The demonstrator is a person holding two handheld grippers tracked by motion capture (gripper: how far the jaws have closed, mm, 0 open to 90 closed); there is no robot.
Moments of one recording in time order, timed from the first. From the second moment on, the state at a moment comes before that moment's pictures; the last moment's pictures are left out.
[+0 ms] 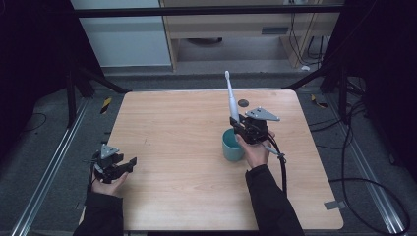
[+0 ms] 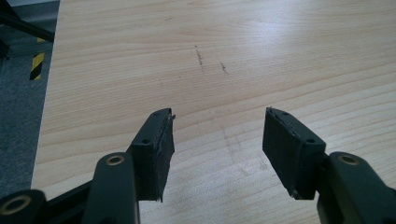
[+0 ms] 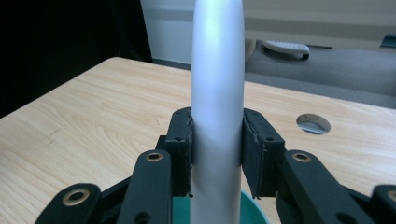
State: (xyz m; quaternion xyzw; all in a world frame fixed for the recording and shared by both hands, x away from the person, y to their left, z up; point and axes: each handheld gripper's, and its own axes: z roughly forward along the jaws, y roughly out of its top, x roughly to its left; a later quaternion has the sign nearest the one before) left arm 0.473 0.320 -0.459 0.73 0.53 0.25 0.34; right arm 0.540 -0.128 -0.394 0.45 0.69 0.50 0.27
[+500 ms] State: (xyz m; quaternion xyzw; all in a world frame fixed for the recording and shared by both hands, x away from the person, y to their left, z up) left arm 0.473 0.320 -0.459 0.73 0.53 0.25 0.34; right arm 0.539 -0.119 -0.416 0.45 0.71 0.47 0.26
